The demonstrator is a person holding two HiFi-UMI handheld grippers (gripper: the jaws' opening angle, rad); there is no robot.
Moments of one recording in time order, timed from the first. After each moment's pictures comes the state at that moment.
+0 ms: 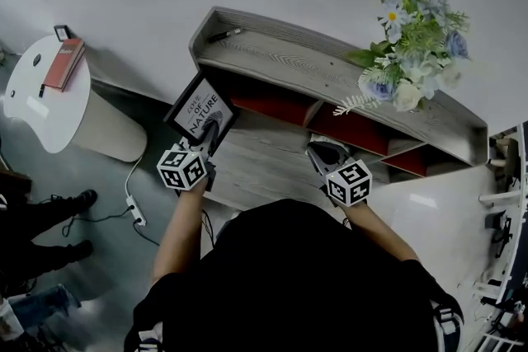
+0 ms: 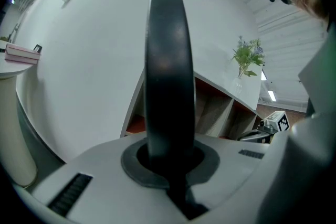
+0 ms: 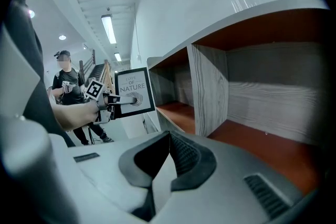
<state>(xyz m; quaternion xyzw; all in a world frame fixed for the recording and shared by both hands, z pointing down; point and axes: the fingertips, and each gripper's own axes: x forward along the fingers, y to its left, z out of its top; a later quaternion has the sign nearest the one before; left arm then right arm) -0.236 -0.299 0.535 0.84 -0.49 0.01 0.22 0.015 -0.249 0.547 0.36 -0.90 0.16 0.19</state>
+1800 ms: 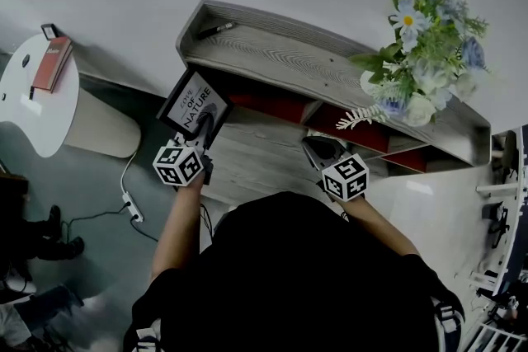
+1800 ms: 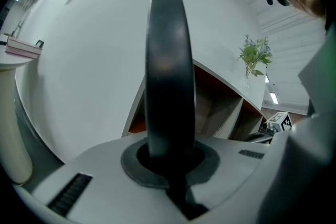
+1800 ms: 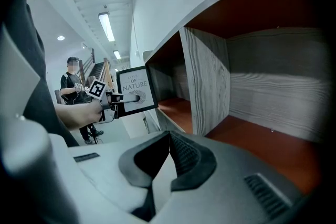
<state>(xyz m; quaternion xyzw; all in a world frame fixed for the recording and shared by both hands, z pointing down) -0.238 -0.326 0.552 0.84 -0.50 -0.01 0.22 0.010 -0.266 0.564 0.35 -0.90 0.17 0.20</state>
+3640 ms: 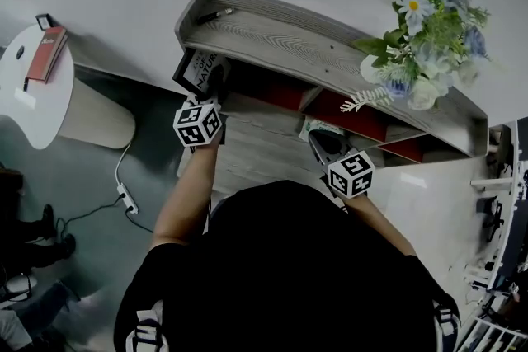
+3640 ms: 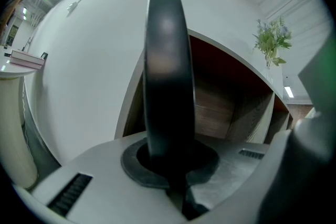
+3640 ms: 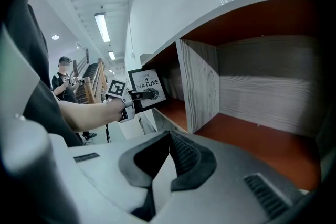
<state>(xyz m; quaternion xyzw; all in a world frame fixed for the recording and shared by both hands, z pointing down) -0.216 -0.400 0.556 0.80 -0.56 -0.01 0.18 0.031 -0.251 0.559 0.39 -0.88 0.18 0.20</state>
